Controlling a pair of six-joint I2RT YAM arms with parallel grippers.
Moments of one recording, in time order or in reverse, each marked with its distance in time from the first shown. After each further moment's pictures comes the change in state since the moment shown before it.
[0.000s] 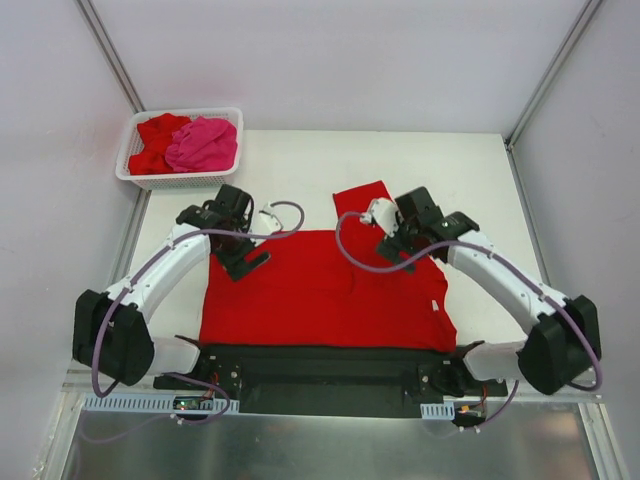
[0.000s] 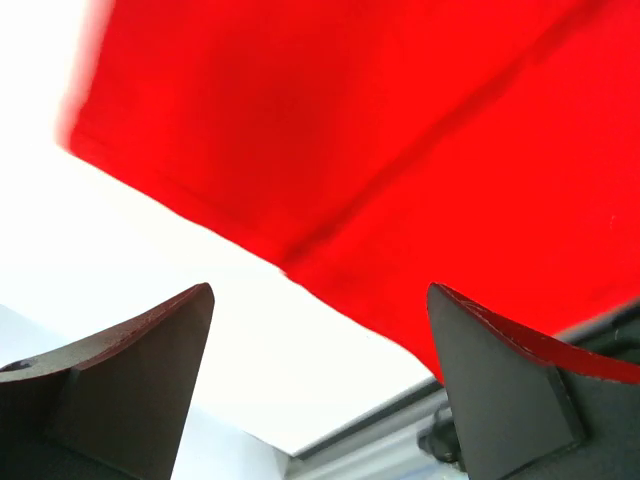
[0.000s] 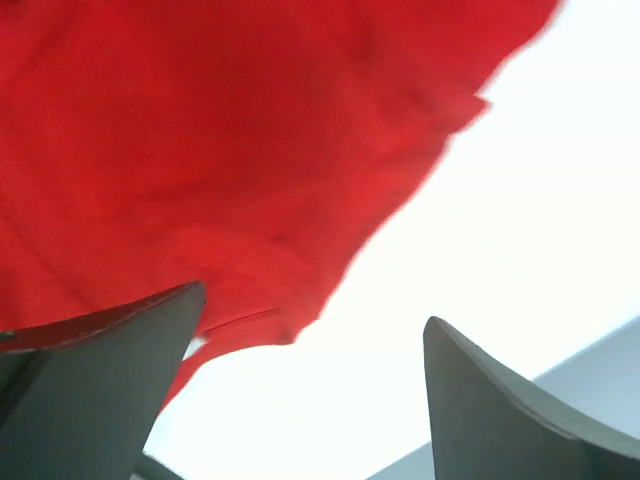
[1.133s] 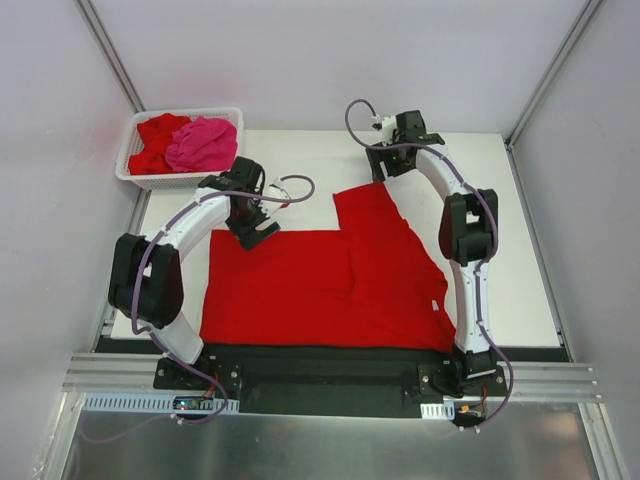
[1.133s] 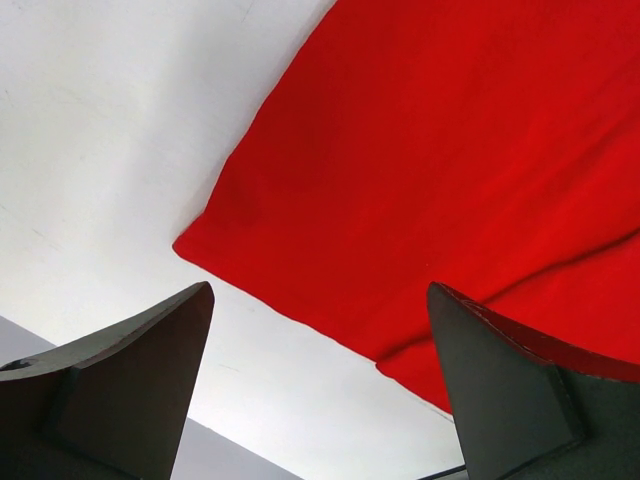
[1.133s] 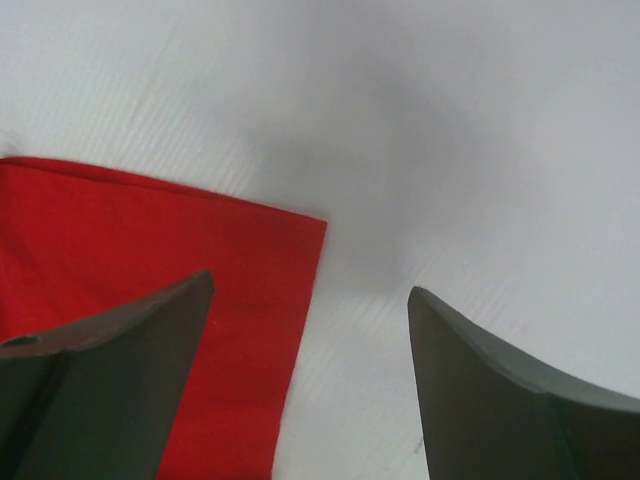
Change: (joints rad) left arm 0.052 0.346 0.290 0.093 -0.006 0.051; right arm -0.328 1.058 1.080 0.119 -0.330 0.357
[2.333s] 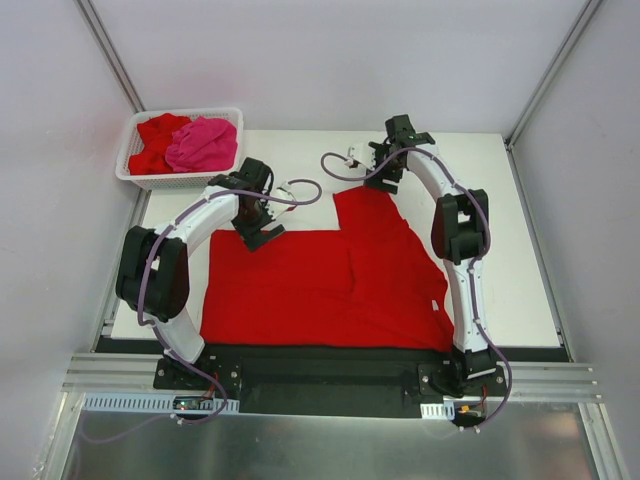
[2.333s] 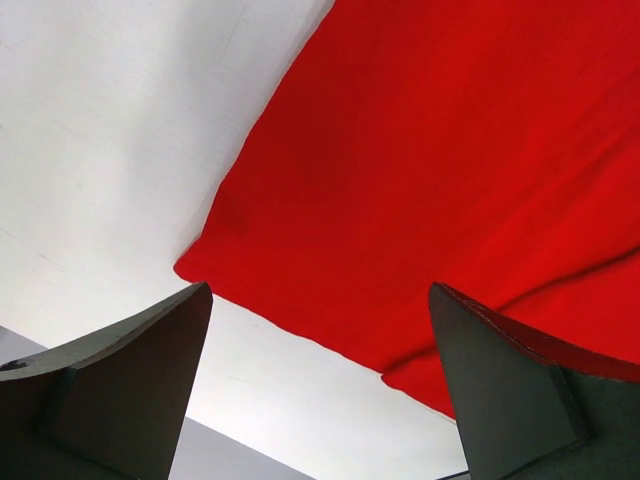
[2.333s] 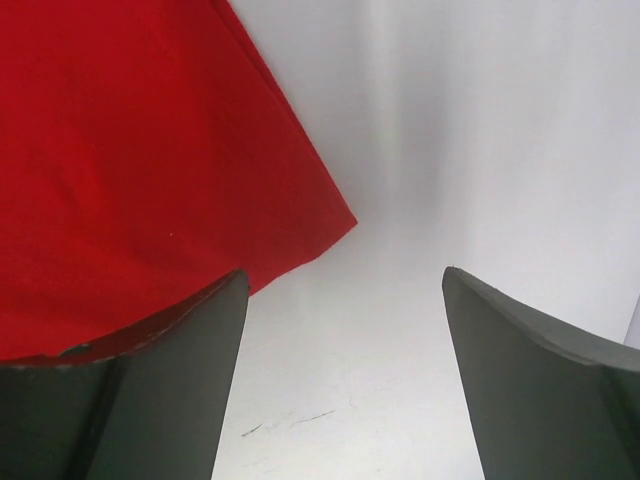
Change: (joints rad) left arm -0.033 0.058 0.026 0.000 -0.024 0.018; right arm 0.034 0.076 0.111 -0.190 -0.055 -0.977
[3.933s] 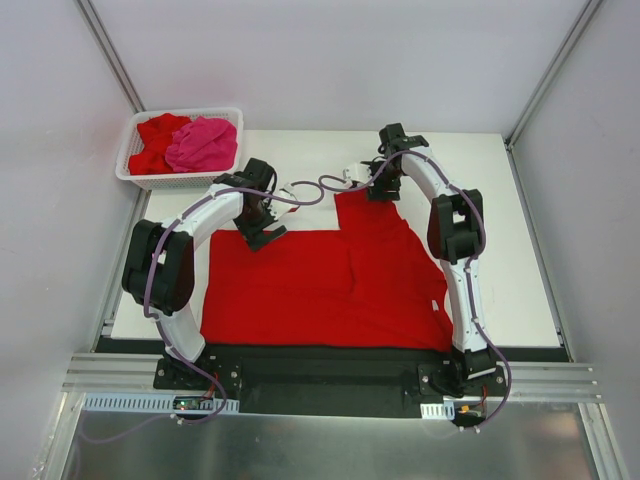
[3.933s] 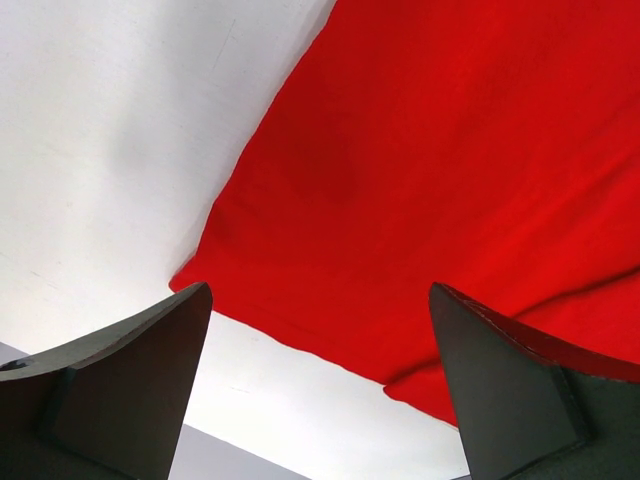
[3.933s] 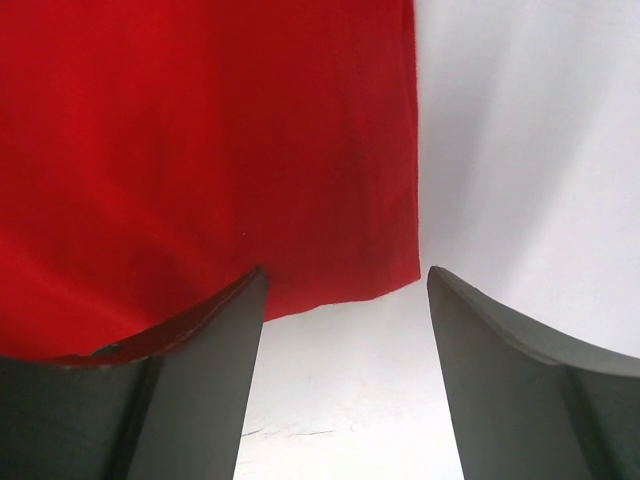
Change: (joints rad) left arm -0.007 0.053 0.023 0.000 -0.001 0.007; right arm 0.022 0.036 0.006 -0.145 -0.023 -0.274
